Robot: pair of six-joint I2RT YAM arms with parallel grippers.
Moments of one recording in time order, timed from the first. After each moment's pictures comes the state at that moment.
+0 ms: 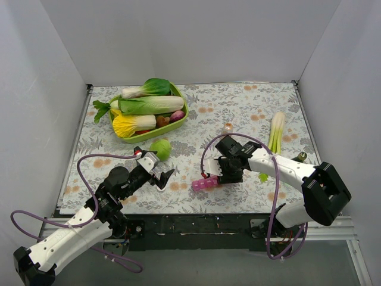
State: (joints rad) left arm -0.77 0.44 0.35 0.00 0.00 0.13; right arm 0.78 1.42 0.89 -0.78 -0.11 -0.97
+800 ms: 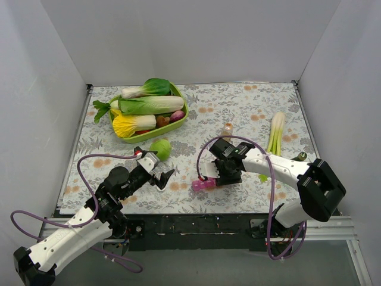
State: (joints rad) left arm -0.77 0.44 0.35 0.00 0.00 0.13; right arm 0.85 1.46 0.92 -0.82 0.00 -0.95
